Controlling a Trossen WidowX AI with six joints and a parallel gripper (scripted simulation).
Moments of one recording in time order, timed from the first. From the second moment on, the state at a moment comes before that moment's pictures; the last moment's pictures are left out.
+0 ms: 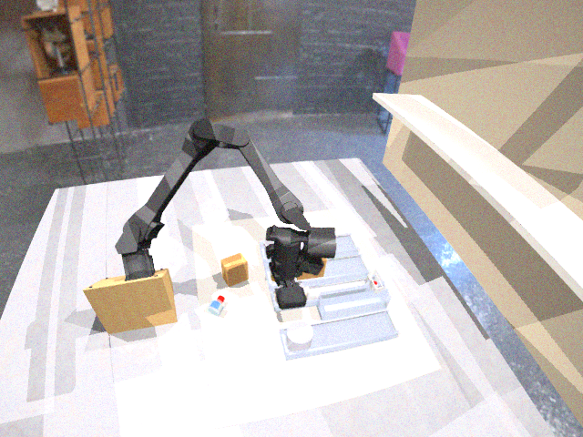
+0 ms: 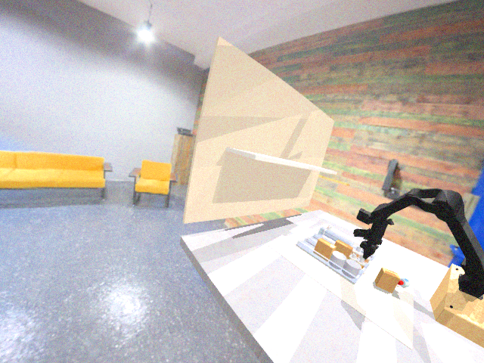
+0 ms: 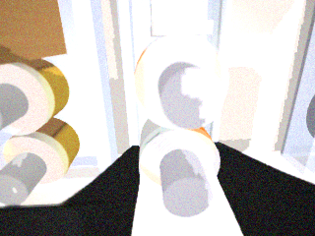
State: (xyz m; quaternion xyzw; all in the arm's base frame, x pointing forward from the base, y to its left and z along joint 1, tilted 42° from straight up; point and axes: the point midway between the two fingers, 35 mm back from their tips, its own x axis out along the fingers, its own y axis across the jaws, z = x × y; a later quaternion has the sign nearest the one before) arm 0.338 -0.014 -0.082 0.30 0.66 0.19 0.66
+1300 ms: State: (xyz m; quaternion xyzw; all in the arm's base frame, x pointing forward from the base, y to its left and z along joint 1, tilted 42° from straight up) arm 0.335 -0.014 -0.082 0.31 0.66 0.19 0.66
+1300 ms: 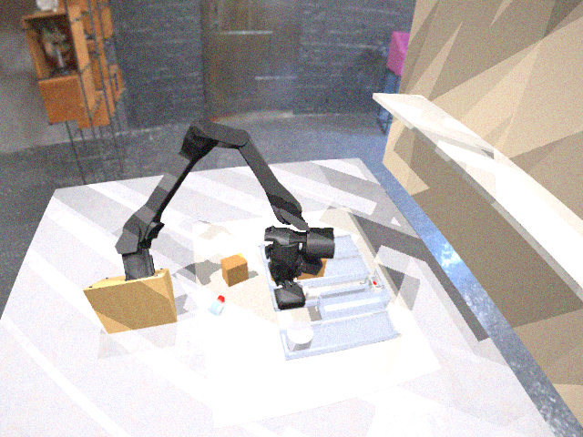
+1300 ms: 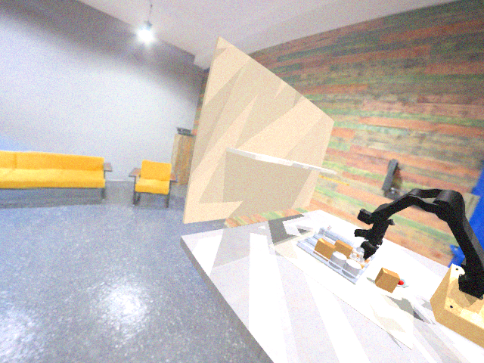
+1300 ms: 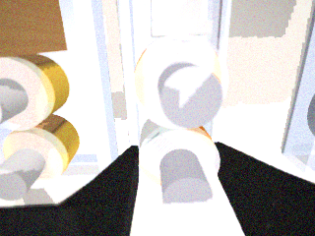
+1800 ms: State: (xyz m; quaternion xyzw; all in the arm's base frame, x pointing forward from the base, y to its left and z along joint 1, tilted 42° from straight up) arm 0.335 -0.027 -0.067 0.31 0.66 0.19 0.66
